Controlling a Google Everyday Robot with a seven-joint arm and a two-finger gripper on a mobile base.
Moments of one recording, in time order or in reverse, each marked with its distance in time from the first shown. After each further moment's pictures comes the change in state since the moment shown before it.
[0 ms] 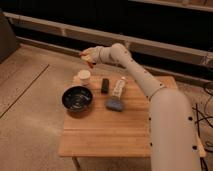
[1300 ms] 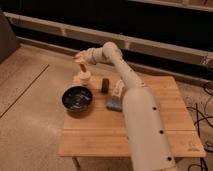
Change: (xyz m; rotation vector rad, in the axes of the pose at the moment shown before) arm 0.019 0.004 0.046 -0.115 -0.031 0.093
